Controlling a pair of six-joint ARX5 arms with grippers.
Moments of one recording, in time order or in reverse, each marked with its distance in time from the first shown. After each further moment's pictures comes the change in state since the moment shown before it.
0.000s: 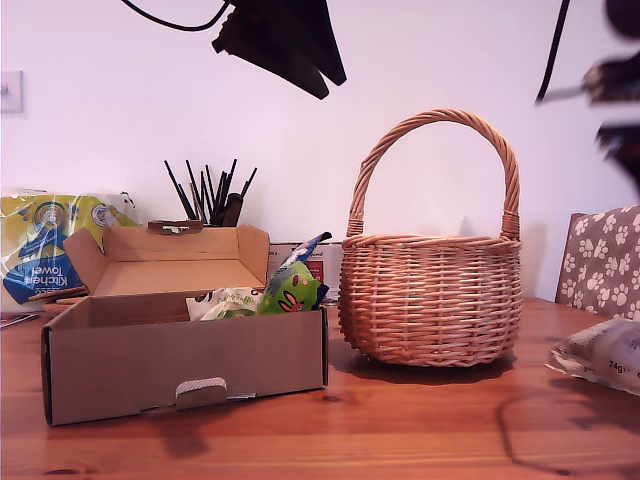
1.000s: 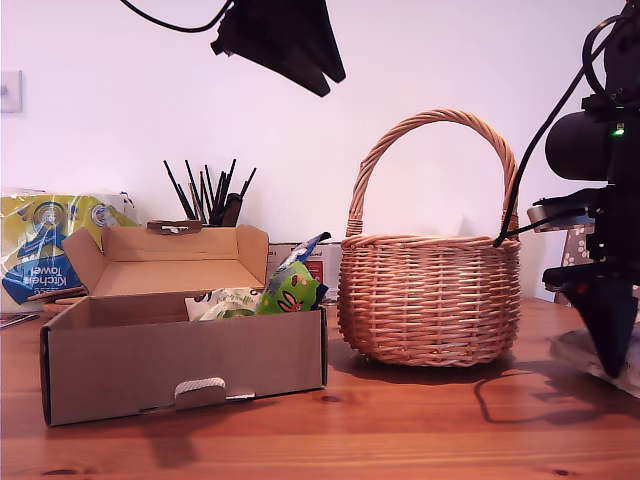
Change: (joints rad) left arm -0.005 -0.012 0.000 -0.026 0.019 0.000; right arm 0.005 0.323 0.000 0.269 0.001 -0.044
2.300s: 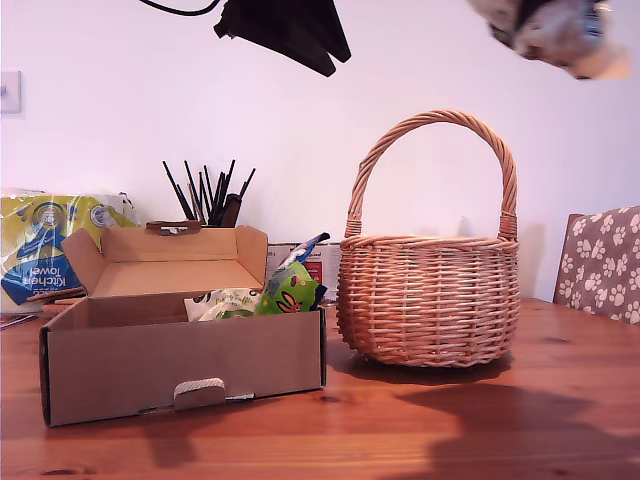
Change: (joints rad) left arm 0.000 -0.014 0.000 0.057 0.000 0.000; right arm 0.463 -0.753 -0.008 0.031 0.169 0.265
